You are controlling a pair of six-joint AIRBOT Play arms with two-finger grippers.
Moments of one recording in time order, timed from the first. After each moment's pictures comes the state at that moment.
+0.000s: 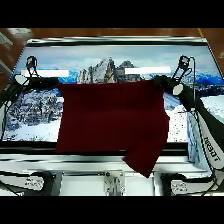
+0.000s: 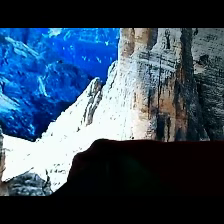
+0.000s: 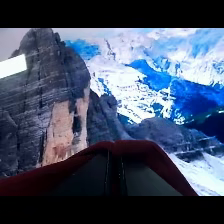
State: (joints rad) left arm 0.10 -1.61 1.31 1.03 -0.64 -1.33; right arm 0.01 -1.56 1.14 -1.11 0.18 1.42
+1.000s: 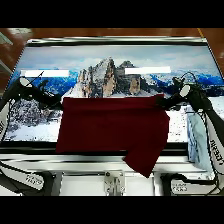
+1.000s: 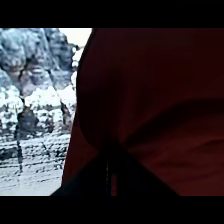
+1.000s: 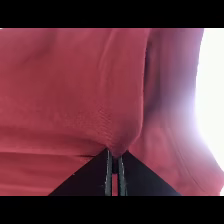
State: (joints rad) left arm 0.16 -1.73 1.36 1.12 -1.26 -1.46; right arm -0.06 -1.51 1.12 -1.35 0.96 1.60
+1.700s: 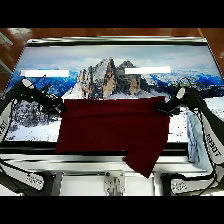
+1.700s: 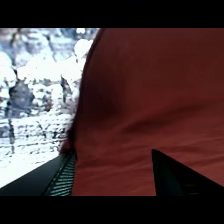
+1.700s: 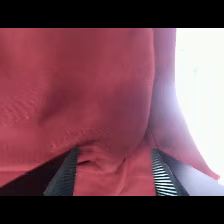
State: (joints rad) left arm 0.16 -1.76 1.37 1.13 -1.35 -1.52; right arm -0.06 -1.58 1.13 -1.39 0.99 1.65
